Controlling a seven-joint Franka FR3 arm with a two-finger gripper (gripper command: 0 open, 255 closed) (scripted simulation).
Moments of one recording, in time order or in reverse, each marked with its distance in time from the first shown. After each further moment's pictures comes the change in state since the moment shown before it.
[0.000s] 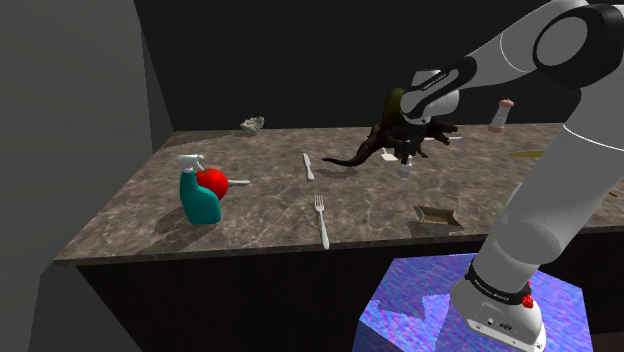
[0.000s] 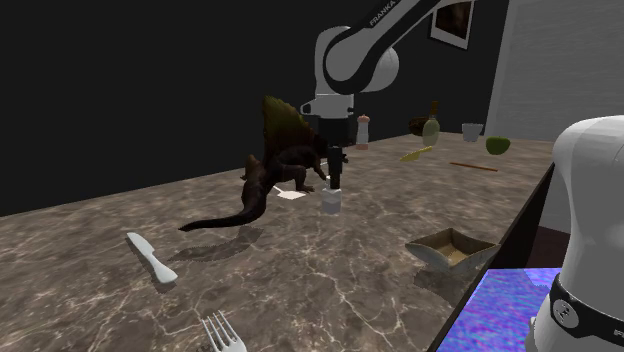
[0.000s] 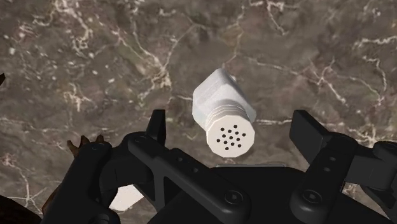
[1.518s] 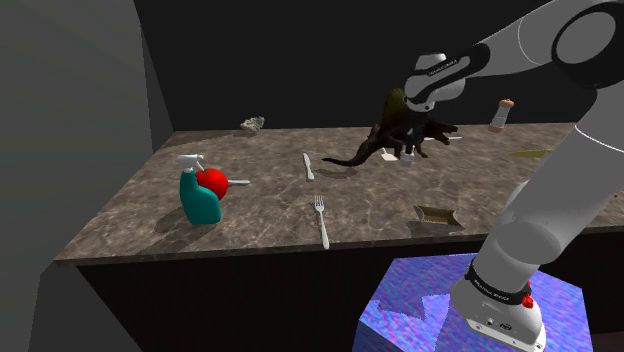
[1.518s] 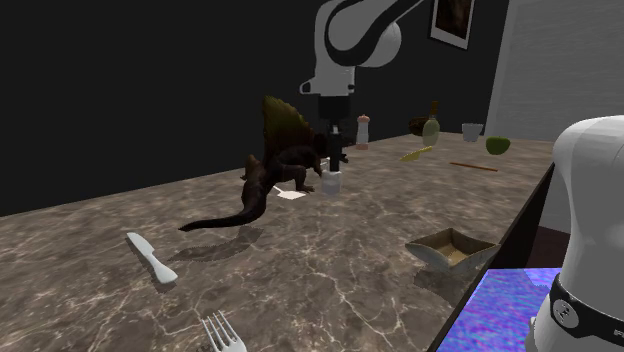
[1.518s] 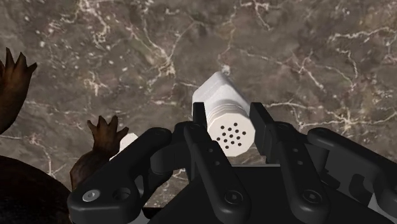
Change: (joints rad) arm -0.002 -0.074 0.017 0.065 -0.037 -0.129 0.028
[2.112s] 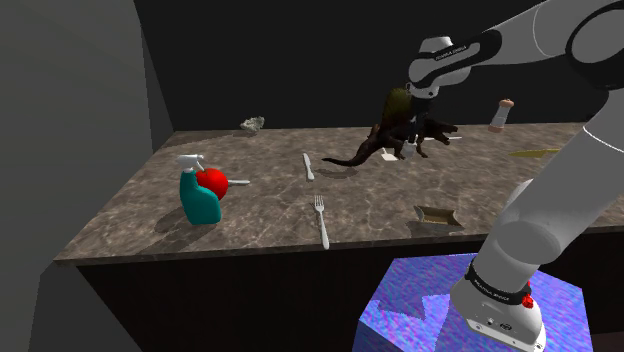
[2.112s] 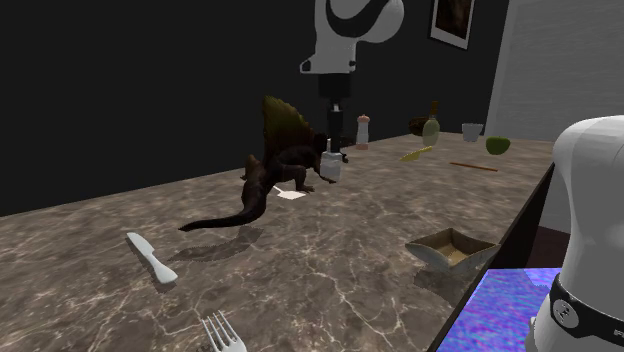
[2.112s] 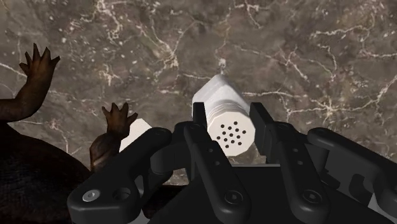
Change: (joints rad) arm -0.001 -0.052 0.017 0.078 -0.018 -0.124 0.013
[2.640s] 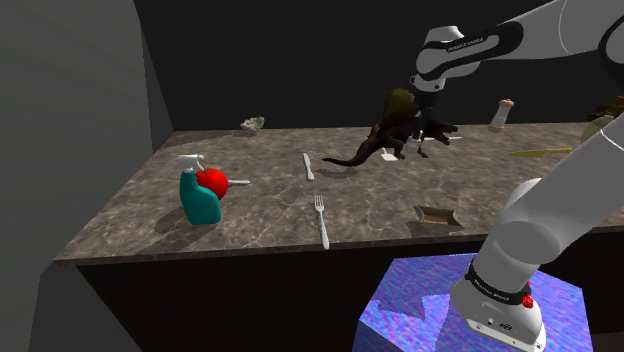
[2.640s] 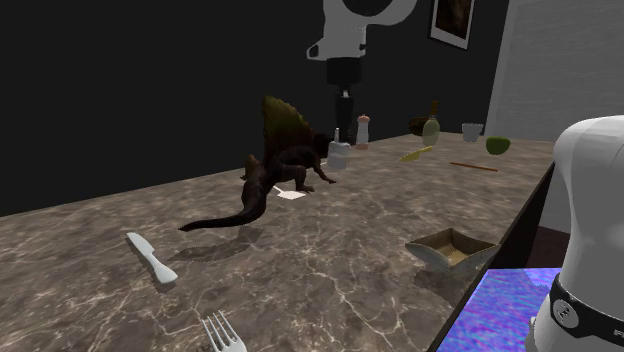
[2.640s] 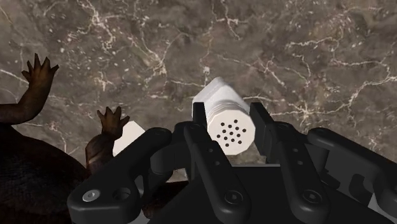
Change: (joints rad) arm -0.008 -0.109 0.039 -0.023 -0.043 -0.082 0.048
